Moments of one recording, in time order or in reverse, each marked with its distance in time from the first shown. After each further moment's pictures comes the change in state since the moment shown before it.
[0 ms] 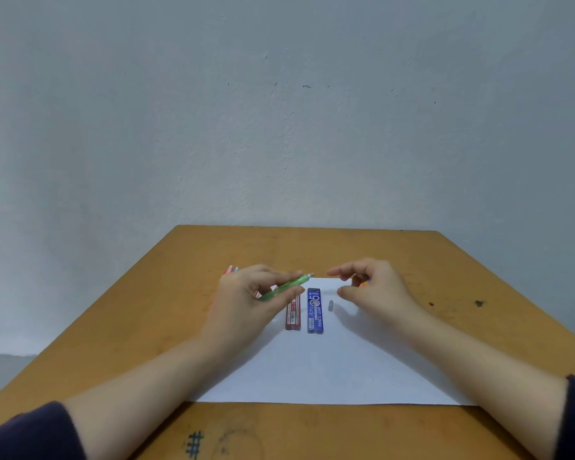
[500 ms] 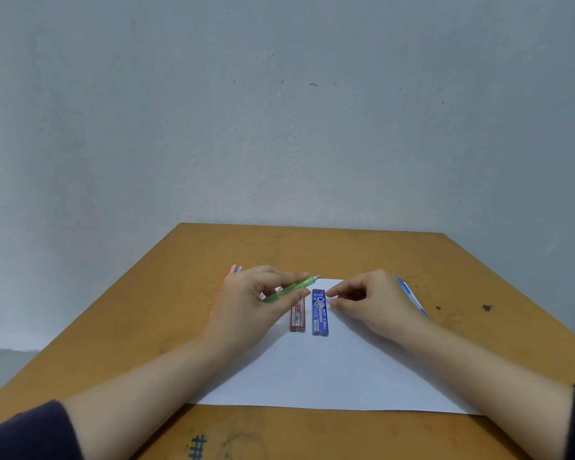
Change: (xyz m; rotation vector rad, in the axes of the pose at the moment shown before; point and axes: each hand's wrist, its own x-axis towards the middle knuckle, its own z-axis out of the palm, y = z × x) left_hand 0.000 -0.003 0.000 0.003 -0.012 -0.007; right_hand 0.004 0.009 0.008 -0.154 -0.106 -0.045
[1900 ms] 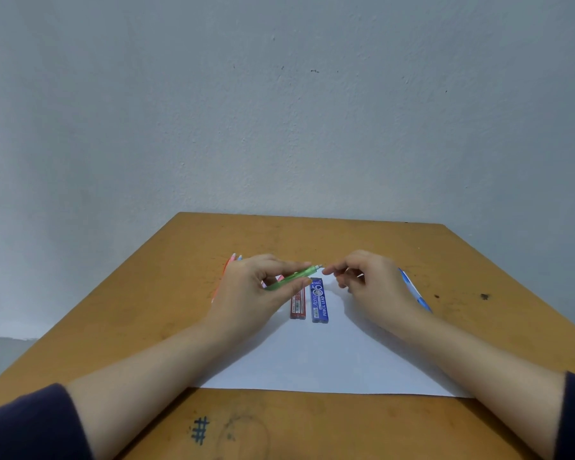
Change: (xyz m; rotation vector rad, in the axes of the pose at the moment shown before) left_hand -0.002 0.000 -0.002 -0.014 -0.013 -0.020; right_hand -0.002 -0.003 0.005 -0.051 0.138 -0.208
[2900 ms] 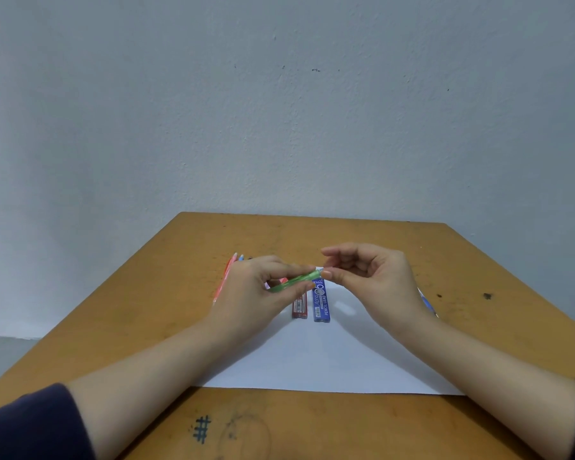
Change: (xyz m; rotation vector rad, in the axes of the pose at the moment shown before) left_hand 0.001 0.000 0.000 -0.012 -0.044 0.057; right_hand -0.012 -0.027 -0.003 0.591 0.079 -0.030
